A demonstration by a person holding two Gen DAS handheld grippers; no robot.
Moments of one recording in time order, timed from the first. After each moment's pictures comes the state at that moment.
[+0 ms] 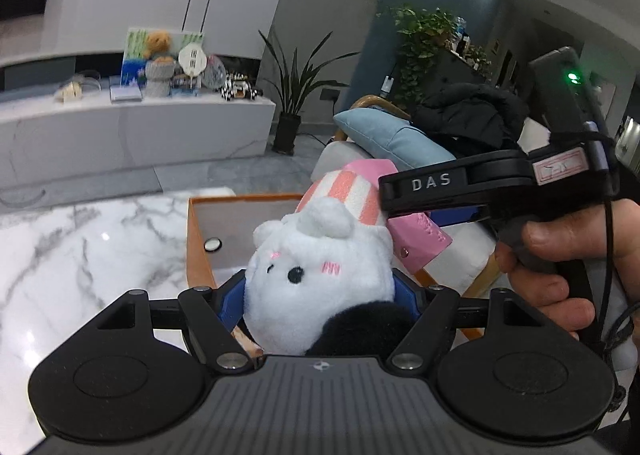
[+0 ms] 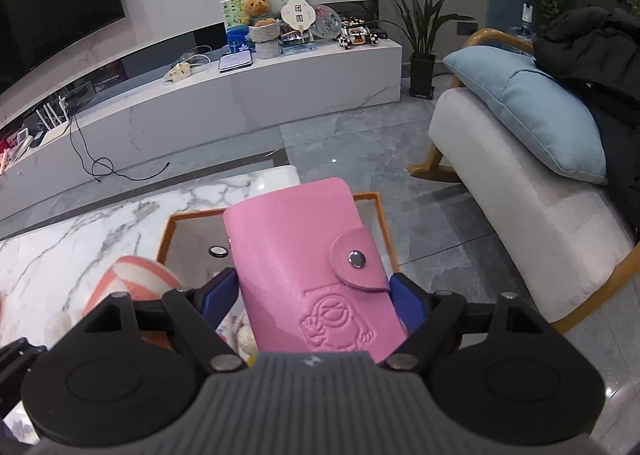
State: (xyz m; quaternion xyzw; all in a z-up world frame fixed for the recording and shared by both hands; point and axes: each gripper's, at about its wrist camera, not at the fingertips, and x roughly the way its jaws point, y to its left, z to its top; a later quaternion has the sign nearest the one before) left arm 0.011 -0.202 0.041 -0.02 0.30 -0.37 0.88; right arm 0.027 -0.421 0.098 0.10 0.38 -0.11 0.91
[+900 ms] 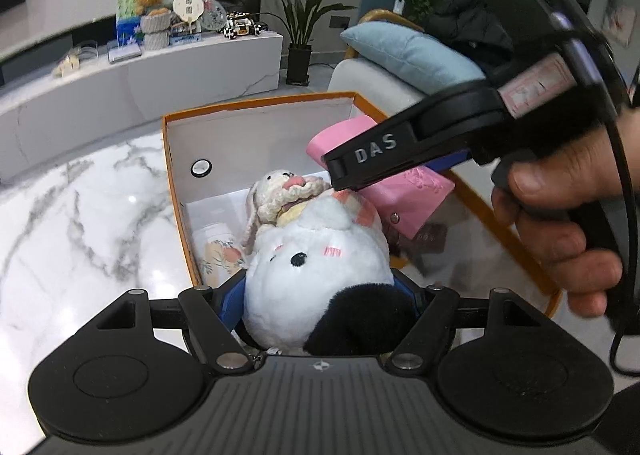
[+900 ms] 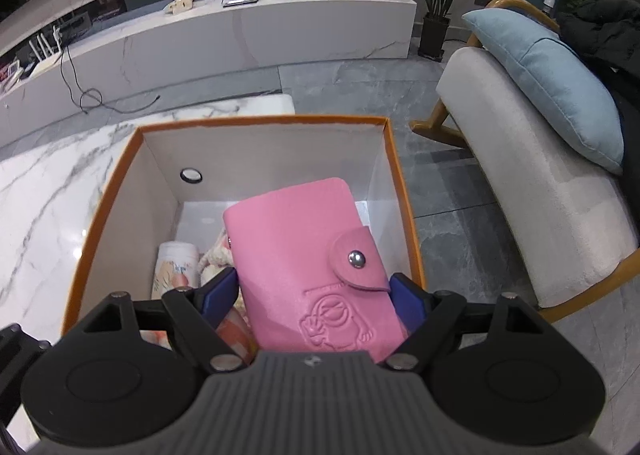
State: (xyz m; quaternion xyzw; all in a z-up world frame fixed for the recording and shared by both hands) left arm 0.001 -0.252 -0.007 0.09 0.38 -0.34 0.85; right arm 0.047 -0.412 0.038 0.05 0.46 -0.10 0.88
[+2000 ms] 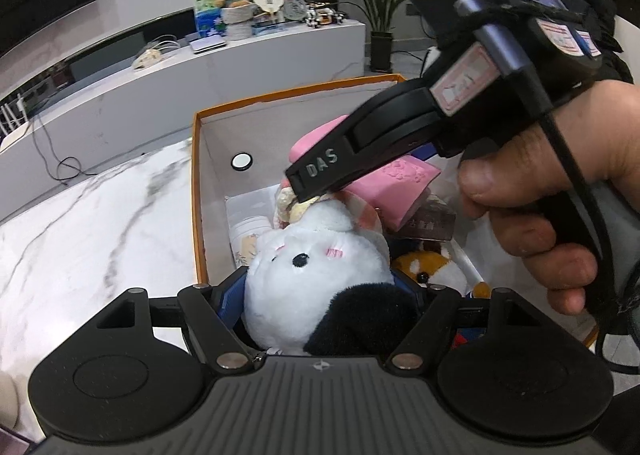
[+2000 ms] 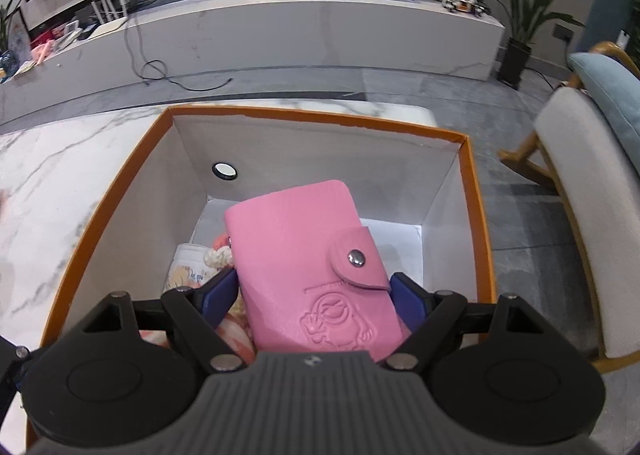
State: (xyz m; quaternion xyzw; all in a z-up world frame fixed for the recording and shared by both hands) left arm 0.021 -0.174 -0.006 0.13 0.39 -0.23 0.88; right arm 0.116 -0.290 0.012 0.01 0.46 -0.01 0.89
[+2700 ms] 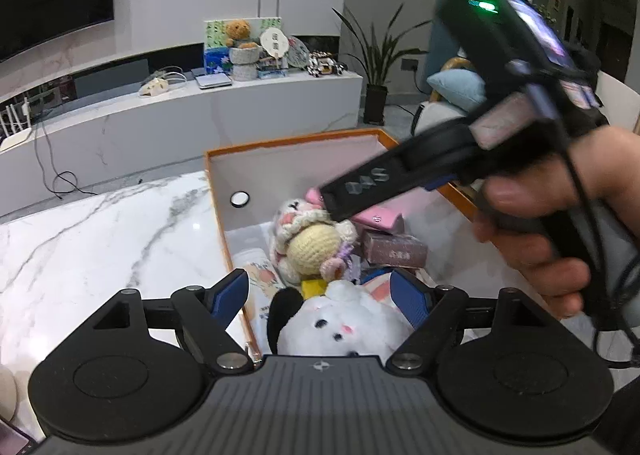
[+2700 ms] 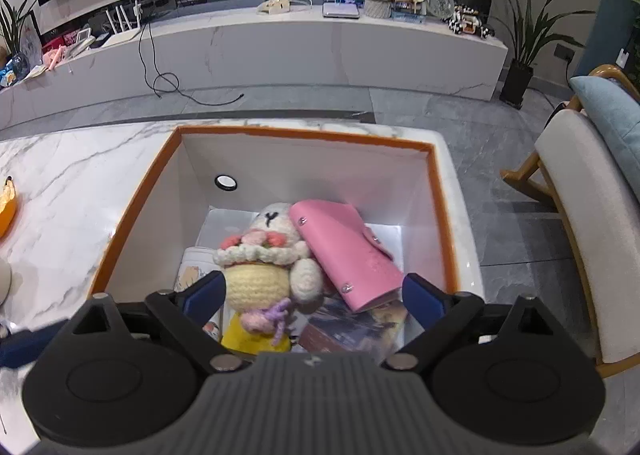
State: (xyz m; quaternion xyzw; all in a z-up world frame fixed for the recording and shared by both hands) left arm 0.010 -0.123 0.015 0.06 0.33 -0.26 0.91; right arm 0.087 -0.267 0.040 0.00 0.43 -0.01 0.90
